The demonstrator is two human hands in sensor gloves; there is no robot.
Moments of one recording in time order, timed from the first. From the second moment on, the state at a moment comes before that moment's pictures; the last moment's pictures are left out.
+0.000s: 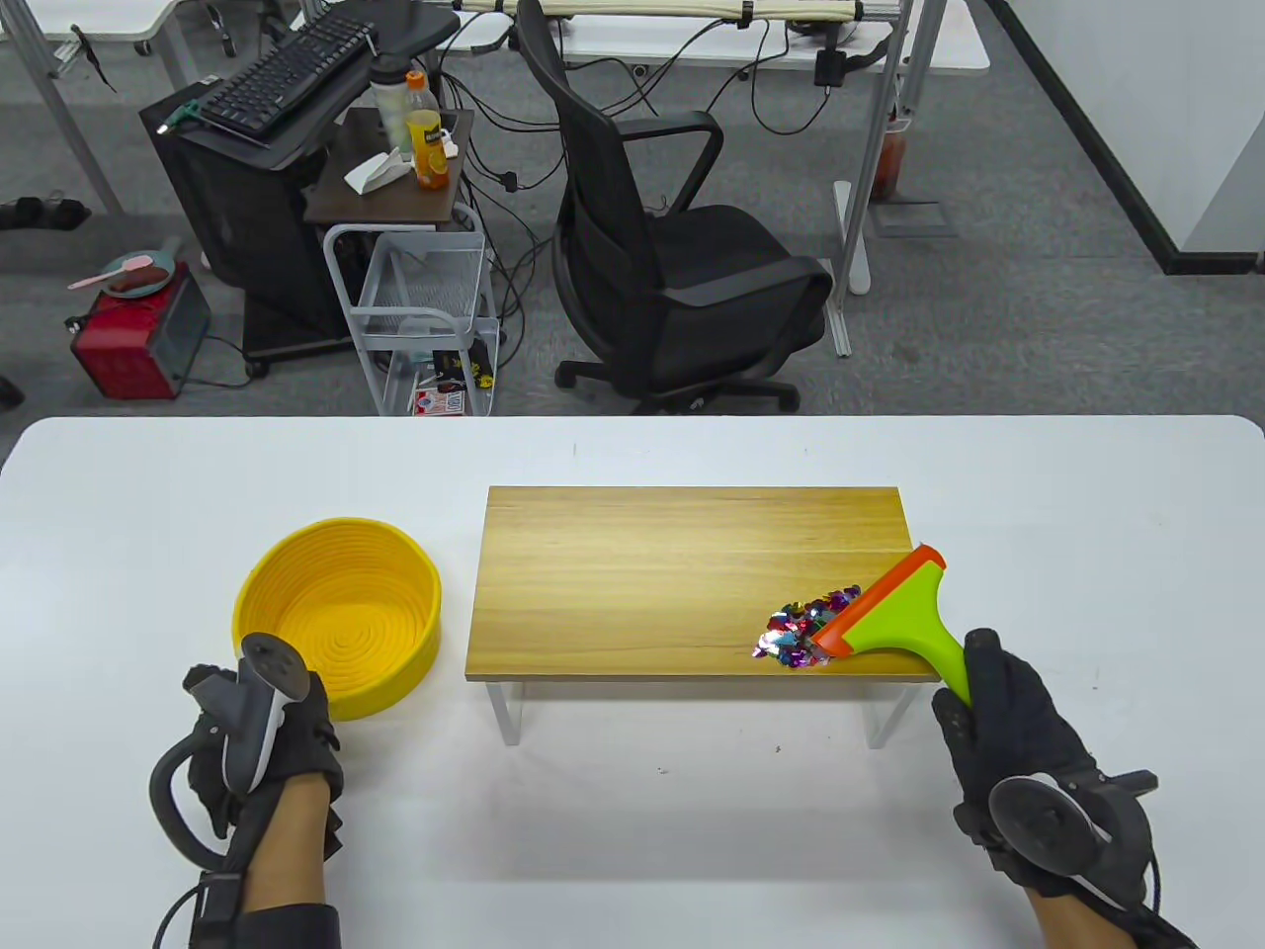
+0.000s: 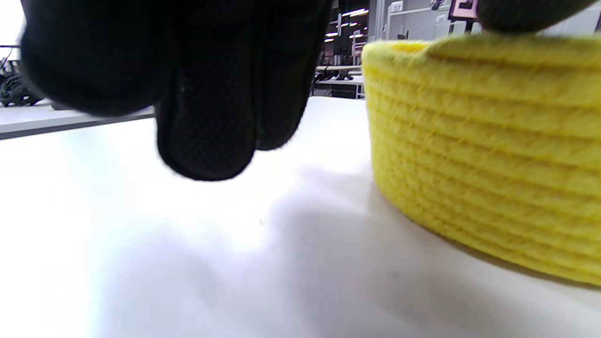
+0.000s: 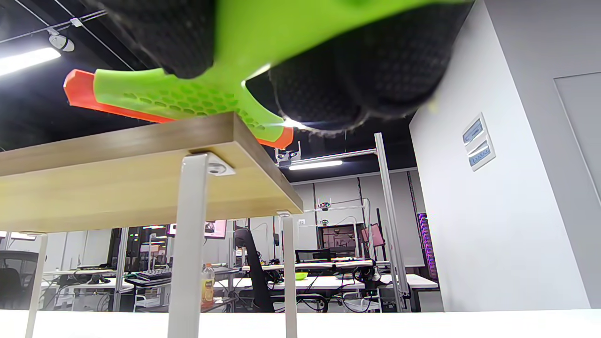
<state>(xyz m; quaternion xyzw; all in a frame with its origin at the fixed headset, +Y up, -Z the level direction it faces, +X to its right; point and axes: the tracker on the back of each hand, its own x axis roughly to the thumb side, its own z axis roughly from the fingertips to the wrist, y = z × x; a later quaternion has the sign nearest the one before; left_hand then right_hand) -0.341 -0.707 -0.306 -0.07 0.39 0.03 0.92 0.280 -0.669 -0.239 0.09 -0.29 0.95 0.10</state>
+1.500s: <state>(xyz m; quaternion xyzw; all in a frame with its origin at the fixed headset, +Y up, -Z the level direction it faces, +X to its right) -0.273 -0.566 -0.303 0.17 0.17 0.49 0.84 0.289 -0.667 -0.238 0.07 -0.29 0.95 0.11</state>
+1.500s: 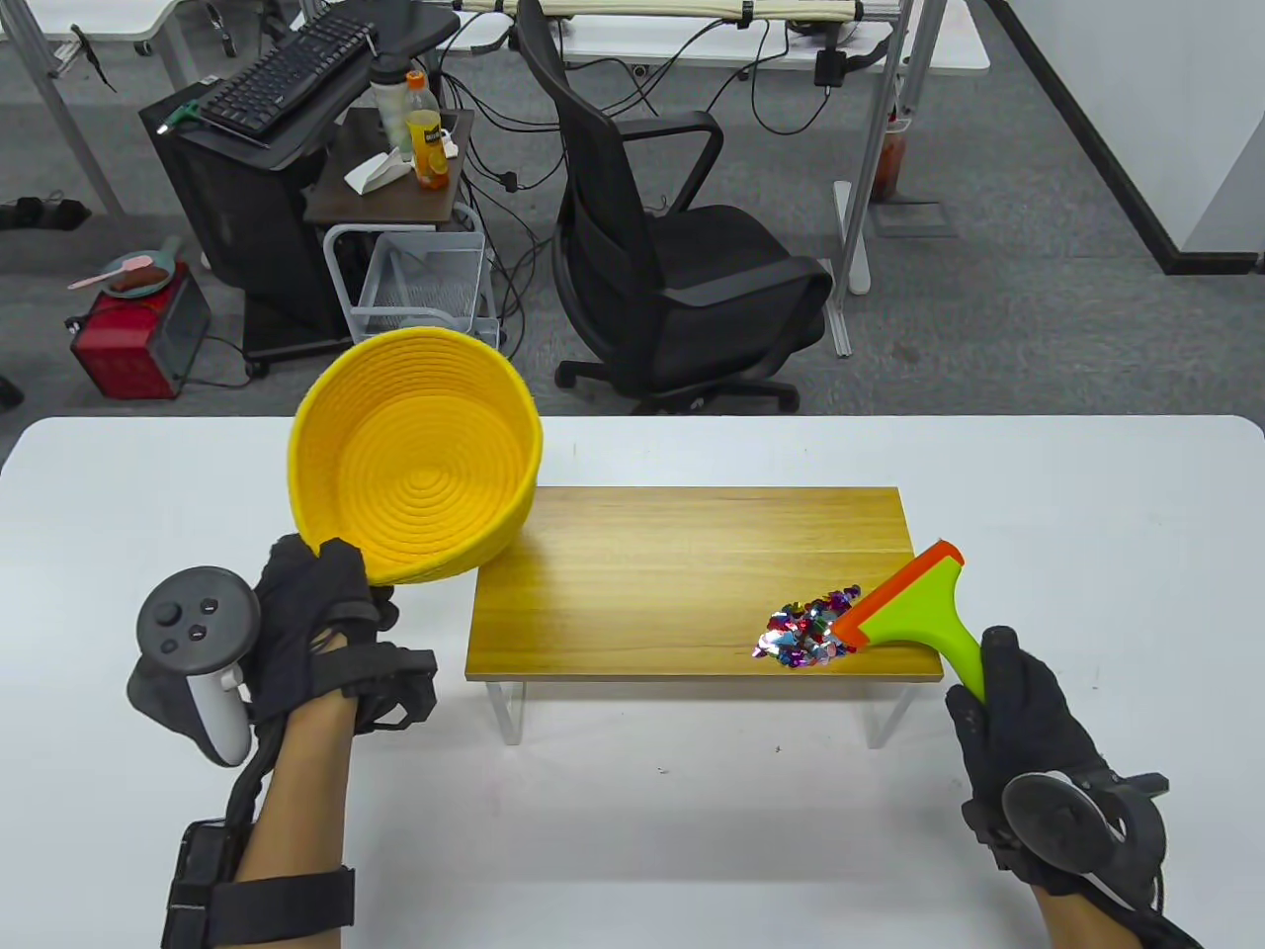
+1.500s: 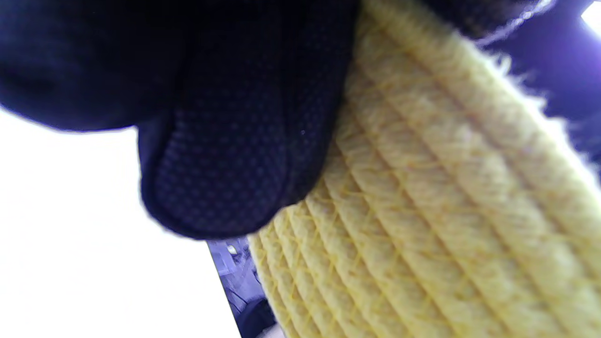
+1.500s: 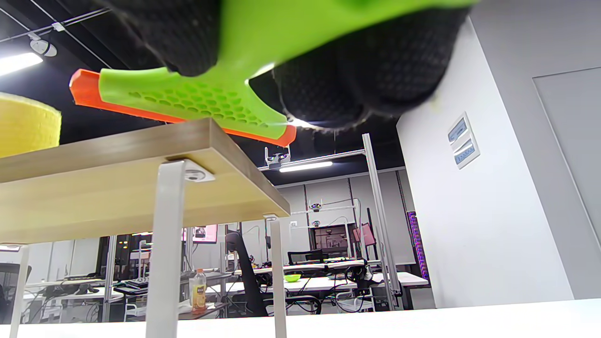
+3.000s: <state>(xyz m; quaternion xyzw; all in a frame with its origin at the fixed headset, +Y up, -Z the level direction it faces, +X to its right) -0.112 -0.722 -0.309 -0.18 -0.18 0.39 0.88 0.293 -0.670 -0.238 0.06 -0.30 0.95 0.11</state>
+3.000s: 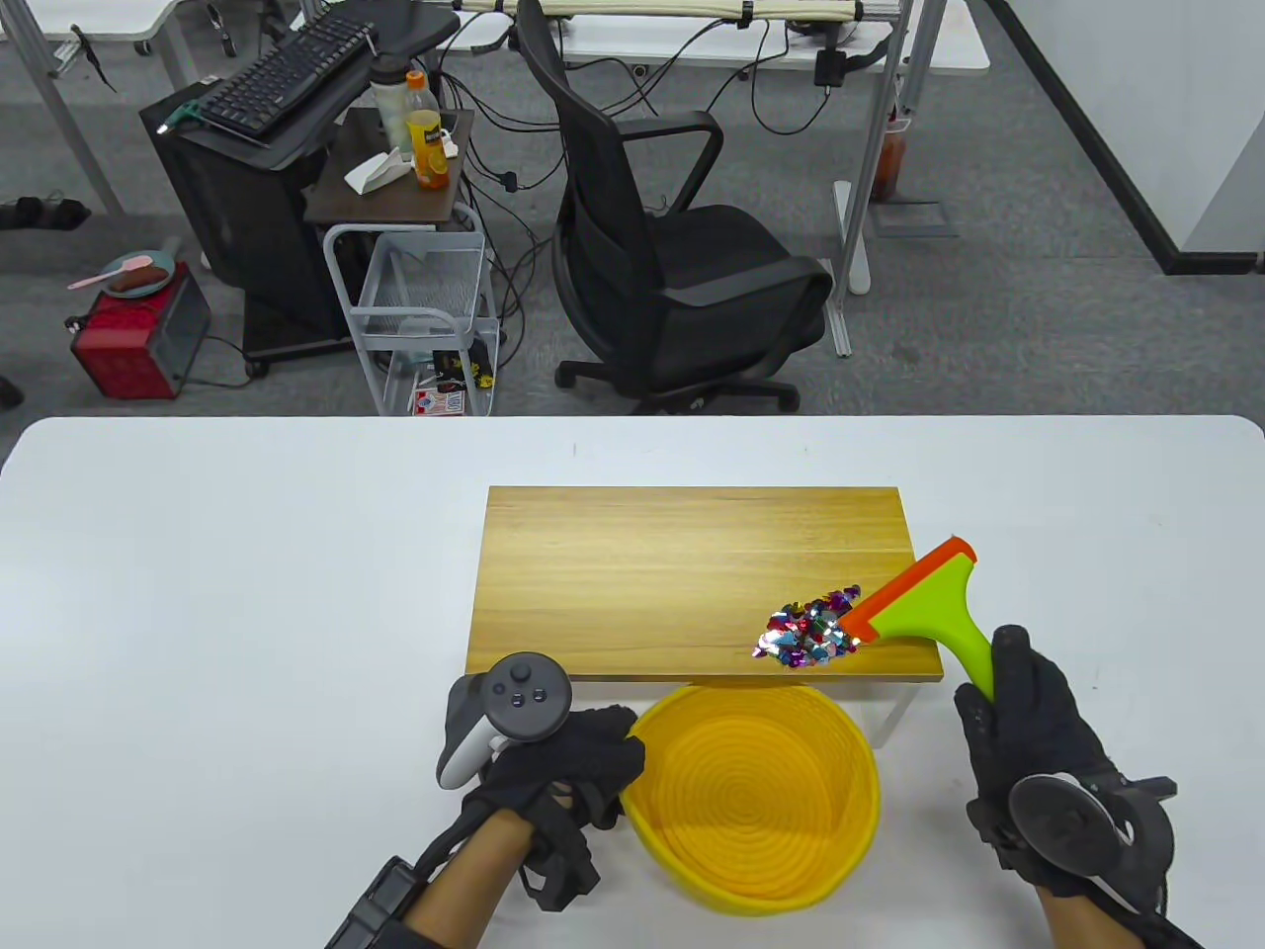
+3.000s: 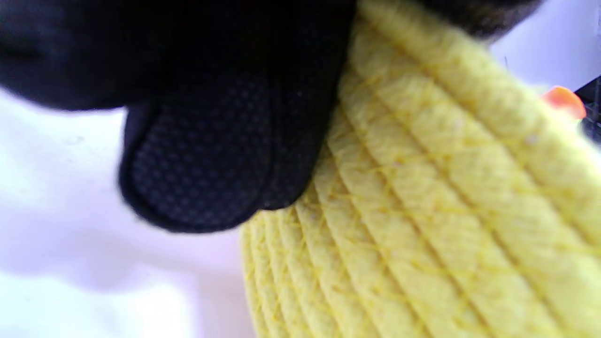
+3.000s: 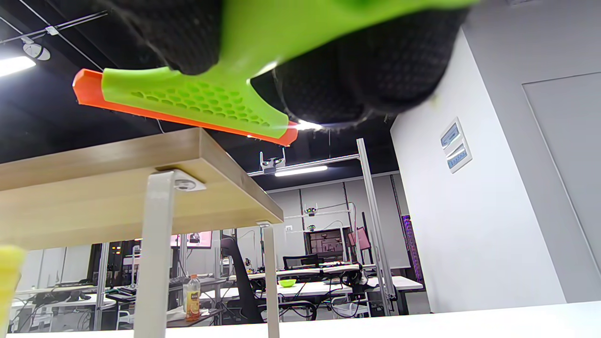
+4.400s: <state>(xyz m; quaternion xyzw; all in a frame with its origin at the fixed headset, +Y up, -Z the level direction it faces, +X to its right) -0.080 -0.725 -0.302 -0.04 -0.07 0.44 0.89 0.213 -0.612 -0.267 -0.02 -0.18 0.98 -0.05</state>
